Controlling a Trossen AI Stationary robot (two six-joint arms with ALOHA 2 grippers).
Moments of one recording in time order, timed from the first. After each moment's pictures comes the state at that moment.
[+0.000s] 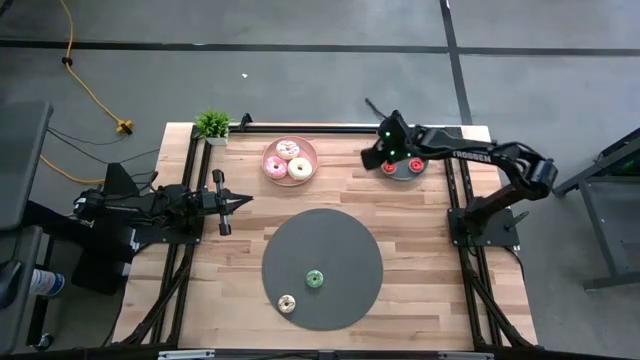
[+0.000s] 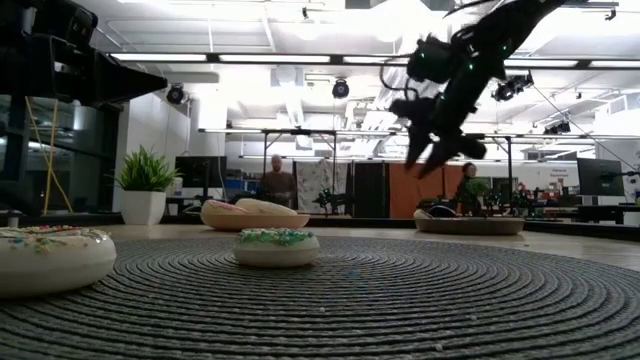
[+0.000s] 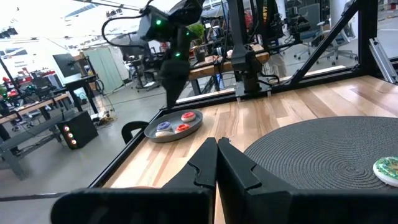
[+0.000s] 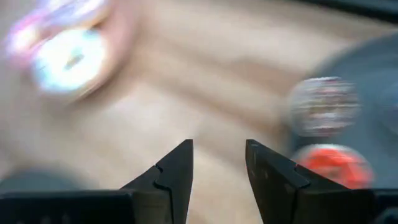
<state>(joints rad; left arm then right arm) -0.09 0.01 0.02 0.05 -0.27 0.28 -0.60 1.46 0.93 -0.41 -0.02 0.62</state>
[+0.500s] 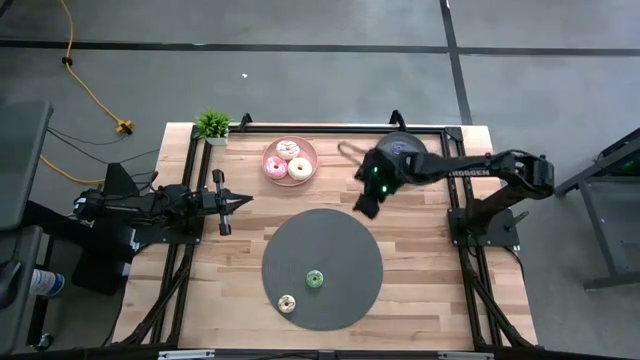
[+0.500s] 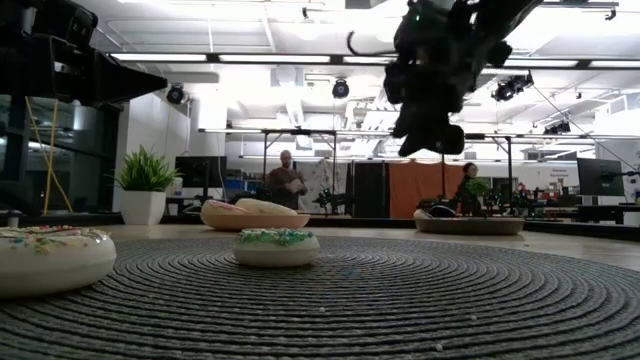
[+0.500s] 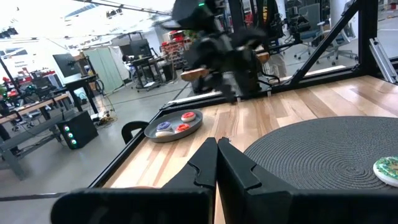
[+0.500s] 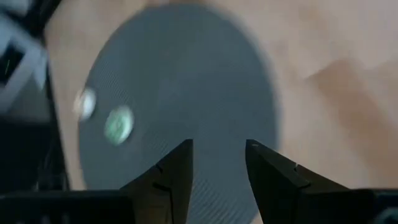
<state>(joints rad) -0.09 0.01 0.02 0.05 -0.27 0.28 -0.27 1.46 0.93 -0.39 -0.40 0.48</state>
